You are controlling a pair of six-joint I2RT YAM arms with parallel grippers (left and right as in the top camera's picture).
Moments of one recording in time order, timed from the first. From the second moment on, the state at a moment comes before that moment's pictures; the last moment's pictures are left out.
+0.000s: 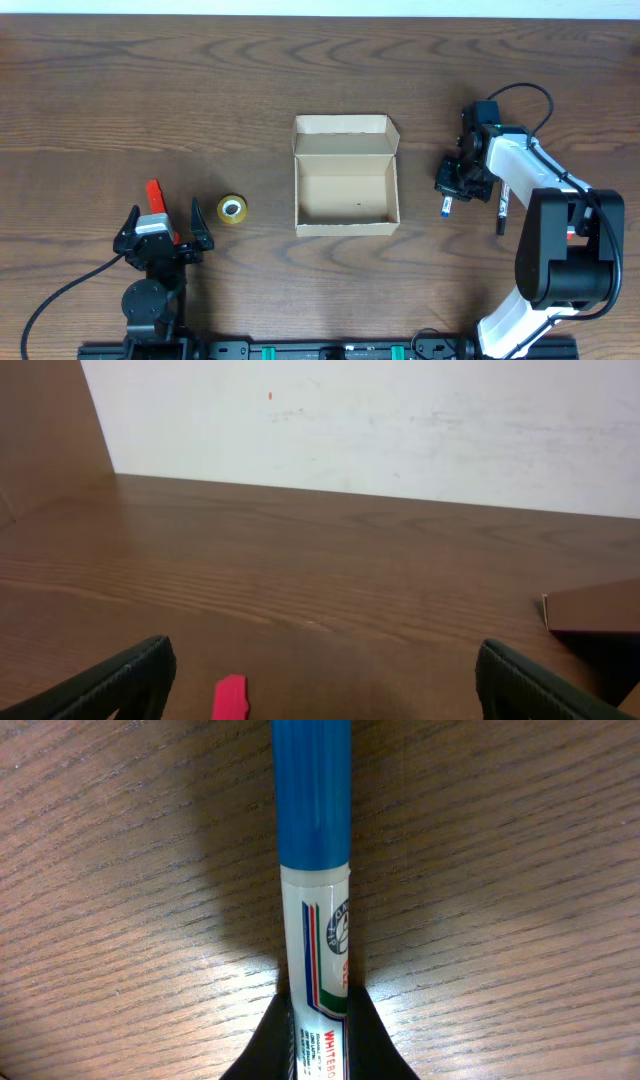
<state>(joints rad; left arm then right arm) -0.02 0.01 0.03 -0.12 -0.13 -0.04 -0.01 1.87 1.12 -0.79 -0.04 0.36</state>
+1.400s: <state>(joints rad) -0.02 0.01 0.03 -0.12 -0.13 -0.04 0.50 1.63 1.33 -0.99 -0.36 -0.98</state>
